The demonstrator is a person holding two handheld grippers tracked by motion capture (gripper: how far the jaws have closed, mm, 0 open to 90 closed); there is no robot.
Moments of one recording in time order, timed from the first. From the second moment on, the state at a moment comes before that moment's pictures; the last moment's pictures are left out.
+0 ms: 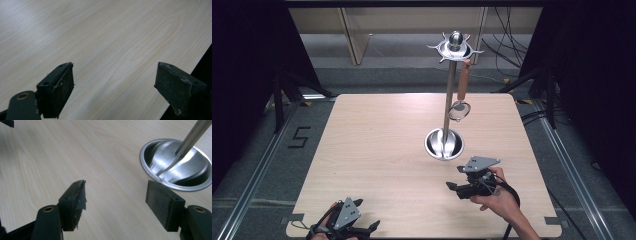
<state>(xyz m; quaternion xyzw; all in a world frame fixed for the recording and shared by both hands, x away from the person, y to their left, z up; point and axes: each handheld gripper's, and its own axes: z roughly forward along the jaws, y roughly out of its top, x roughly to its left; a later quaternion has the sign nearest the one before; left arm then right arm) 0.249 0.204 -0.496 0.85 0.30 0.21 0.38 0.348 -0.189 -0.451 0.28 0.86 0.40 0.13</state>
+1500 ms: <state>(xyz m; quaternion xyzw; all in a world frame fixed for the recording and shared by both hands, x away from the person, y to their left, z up) 0.247 0.203 -0.496 0.85 0.31 0.20 0.38 0.323 -0.207 -0.479 0.32 0.86 0.39 0.11</state>
